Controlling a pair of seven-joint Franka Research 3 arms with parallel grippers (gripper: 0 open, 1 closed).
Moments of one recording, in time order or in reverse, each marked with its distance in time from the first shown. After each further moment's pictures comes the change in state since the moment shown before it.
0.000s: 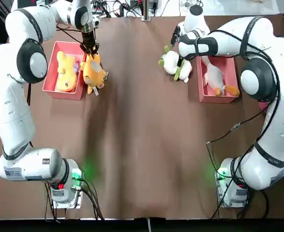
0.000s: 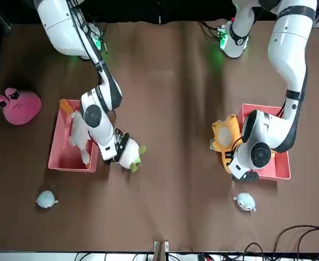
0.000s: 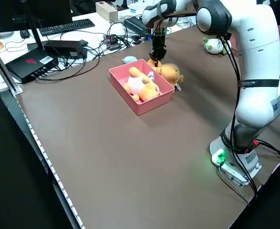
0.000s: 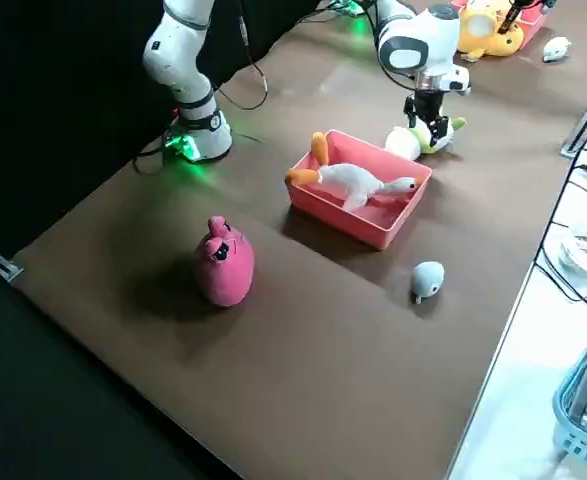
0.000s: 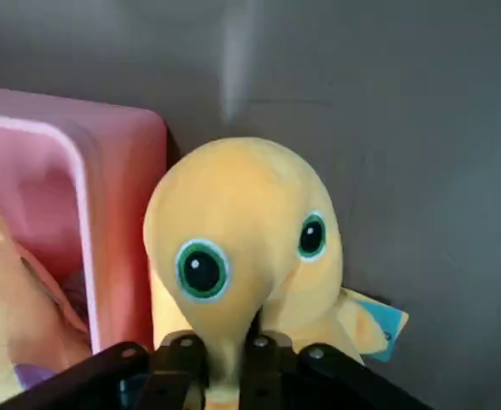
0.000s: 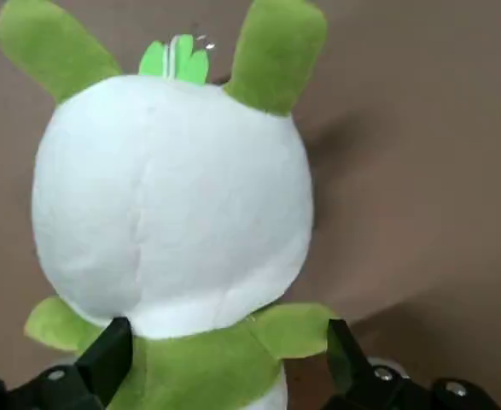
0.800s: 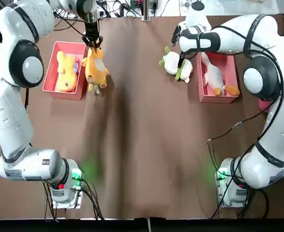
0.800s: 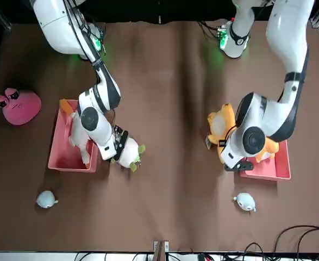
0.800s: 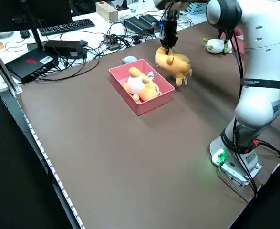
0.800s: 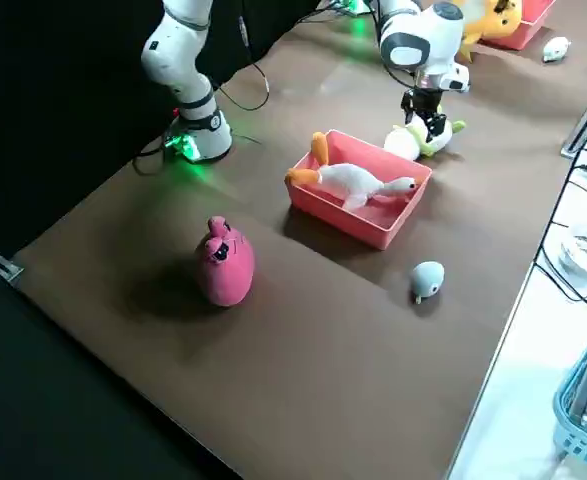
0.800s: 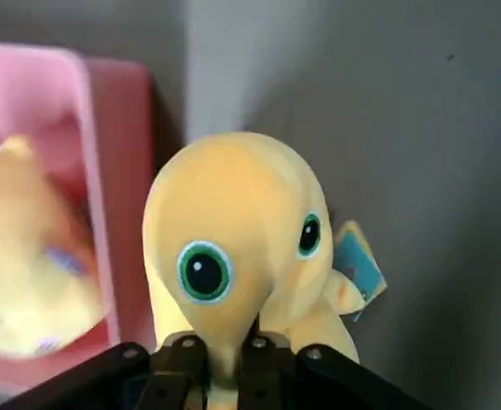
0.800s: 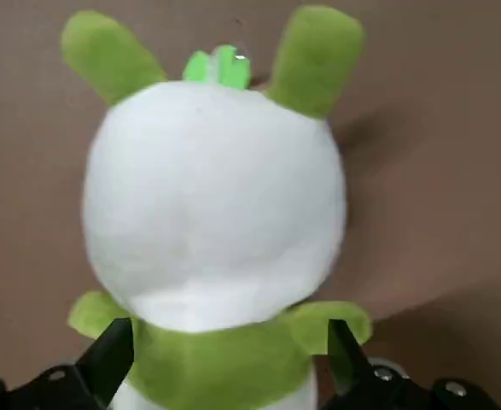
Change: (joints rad) left arm -0.020 -0.116 -0.087 0.032 0.000 -0.197 -0.052; right arm -0.053 -0.015 0.055 0.016 0.053 -0.095 -0.063
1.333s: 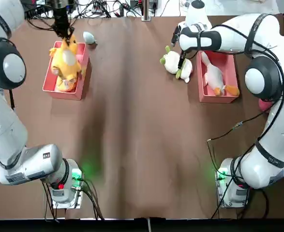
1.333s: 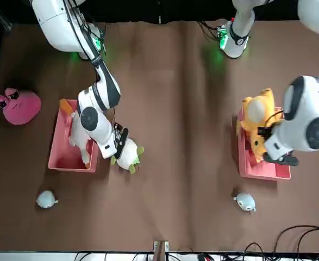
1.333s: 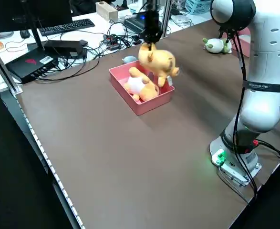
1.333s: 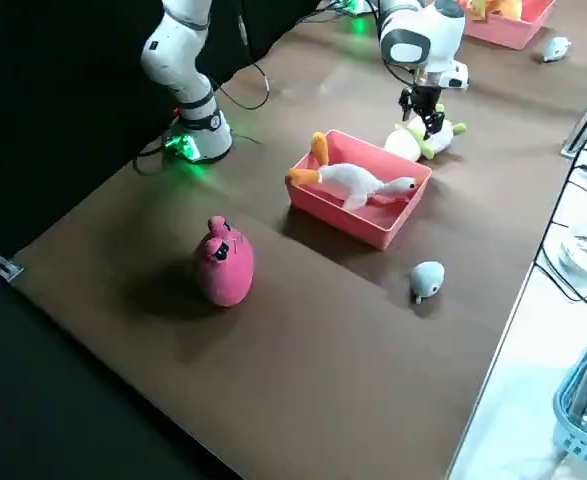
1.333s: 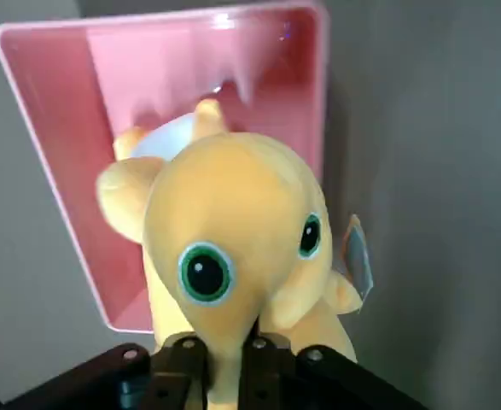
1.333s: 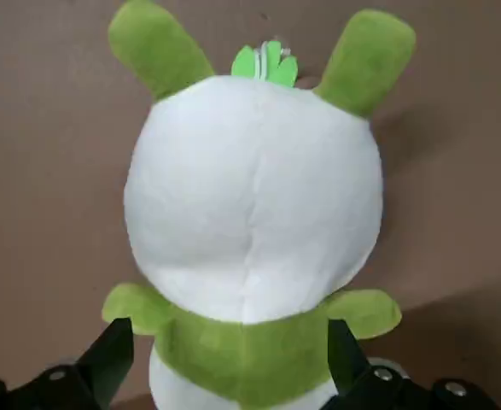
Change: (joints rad) left arm 0.220 -0.125 0.009 -0.003 0.011 -0.158 0.391; right arm -0.004 -0.013 0.007 0.000 0.013 -0.038 -0.019
